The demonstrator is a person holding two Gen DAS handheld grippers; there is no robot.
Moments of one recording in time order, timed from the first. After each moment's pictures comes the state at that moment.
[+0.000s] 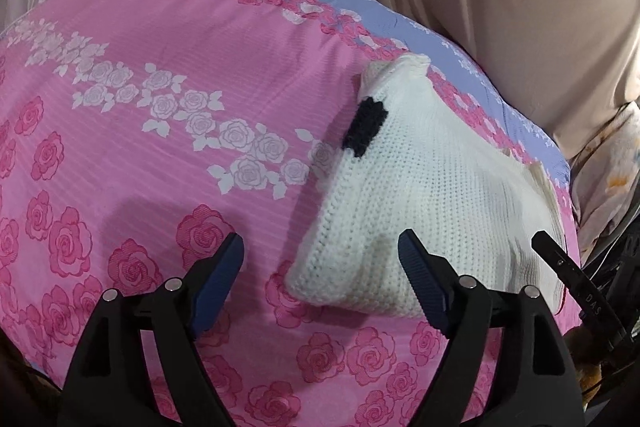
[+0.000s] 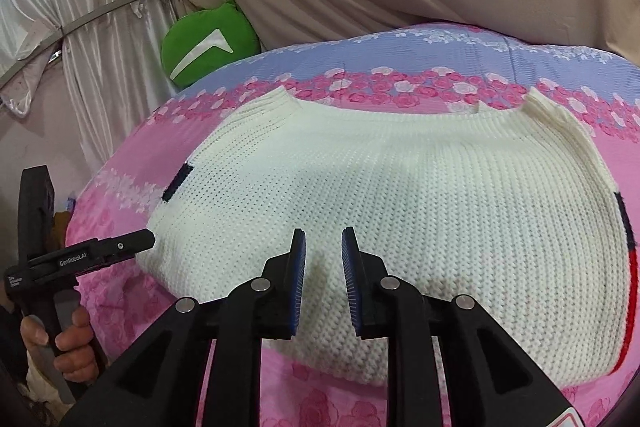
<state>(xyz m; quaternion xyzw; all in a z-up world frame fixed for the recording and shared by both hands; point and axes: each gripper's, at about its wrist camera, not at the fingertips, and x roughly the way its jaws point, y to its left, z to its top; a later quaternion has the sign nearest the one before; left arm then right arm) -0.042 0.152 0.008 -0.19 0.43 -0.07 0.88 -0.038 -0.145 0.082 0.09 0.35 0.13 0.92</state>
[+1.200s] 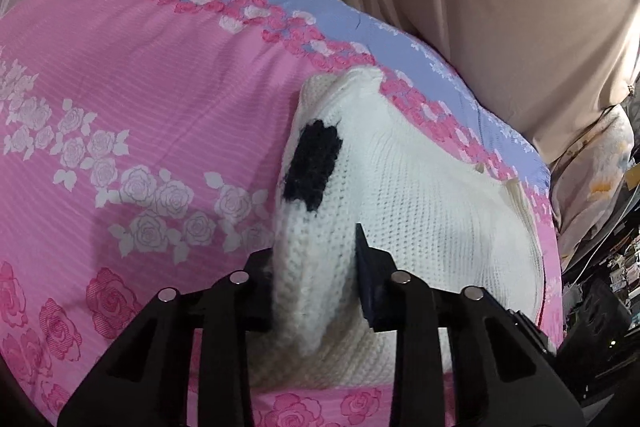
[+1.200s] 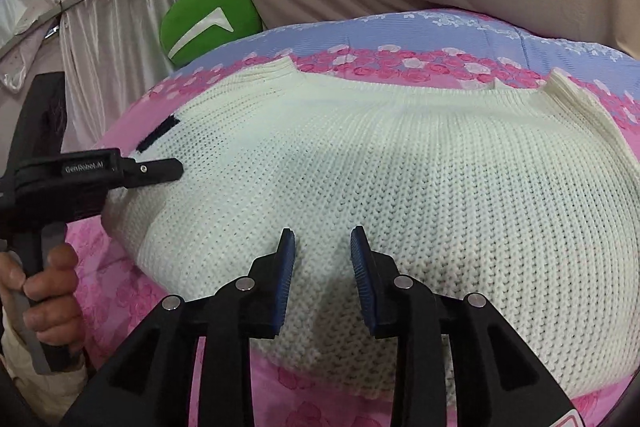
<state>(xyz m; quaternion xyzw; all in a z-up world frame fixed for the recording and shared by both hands) 0.000 0.109 0.030 -0.20 0.41 -0.12 0.88 -0.040 -0.138 0.051 0.08 0.36 0.13 0.92</state>
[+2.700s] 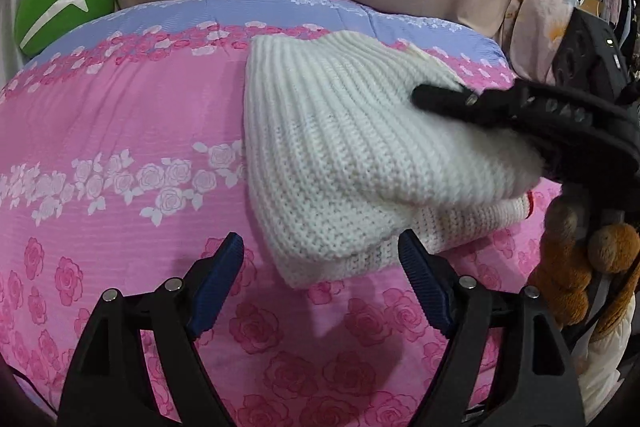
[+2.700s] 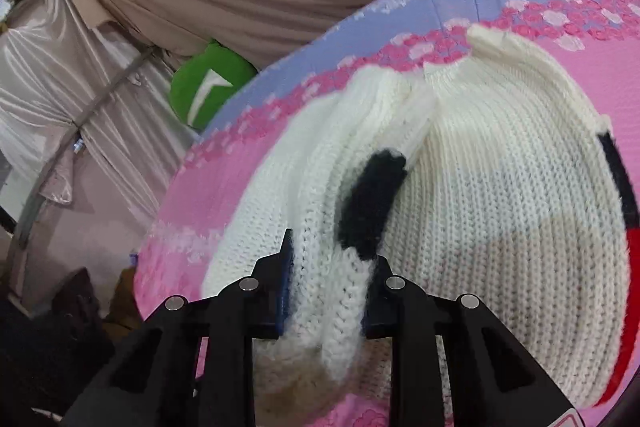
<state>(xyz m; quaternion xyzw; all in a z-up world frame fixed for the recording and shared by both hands) -0.087 -0.048 0.028 0.00 0.40 -0.22 0.89 -0.050 -0.278 0.076 0.28 0.31 0.21 0.88</state>
